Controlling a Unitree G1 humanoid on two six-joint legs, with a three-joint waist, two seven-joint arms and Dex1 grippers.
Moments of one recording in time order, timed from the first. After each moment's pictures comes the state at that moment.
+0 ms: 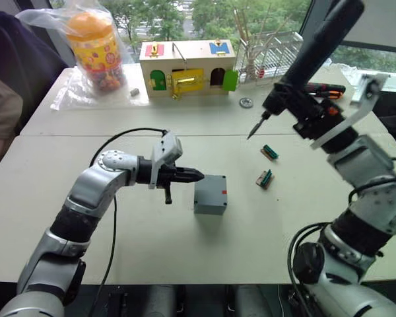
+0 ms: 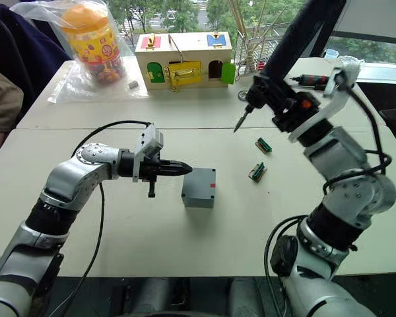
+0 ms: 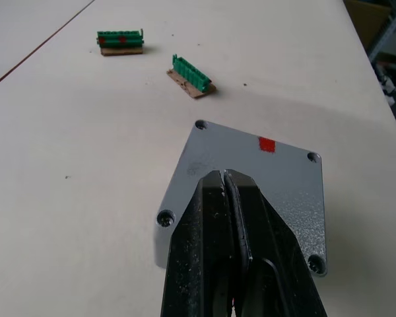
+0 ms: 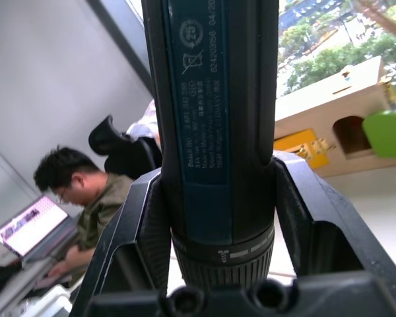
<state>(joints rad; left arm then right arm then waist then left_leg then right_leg) -0.64 0.58 -0.26 -0.08 -0.41 0.62 -1.09 -0.58 -0.20 -0.54 -0.50 0.74 1.07 0.44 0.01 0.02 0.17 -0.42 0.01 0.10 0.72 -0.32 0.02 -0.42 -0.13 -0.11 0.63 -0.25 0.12</state>
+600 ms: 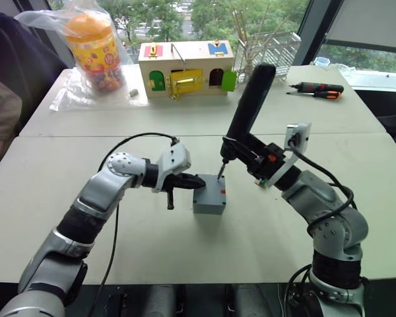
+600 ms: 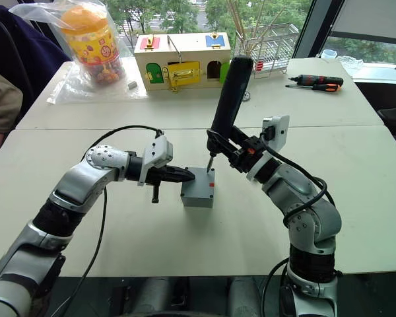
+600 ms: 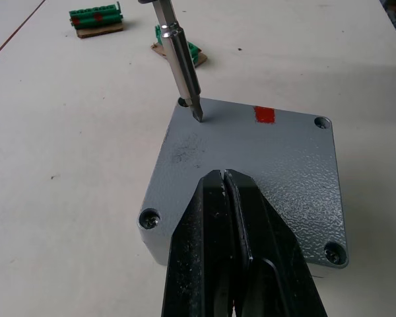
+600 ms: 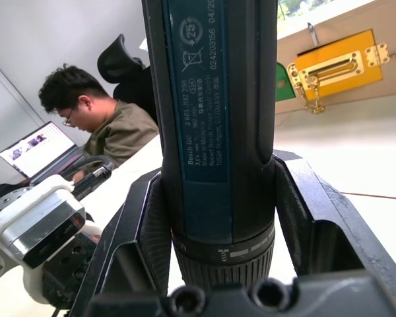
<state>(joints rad) -0.64 0.57 -0.32 -0.06 -0.29 0.51 -1.10 -0.36 -0.24 -0.19 -0.47 0.63 0.75 0.46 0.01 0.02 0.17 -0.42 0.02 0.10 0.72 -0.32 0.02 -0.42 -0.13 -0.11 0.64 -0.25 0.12</state>
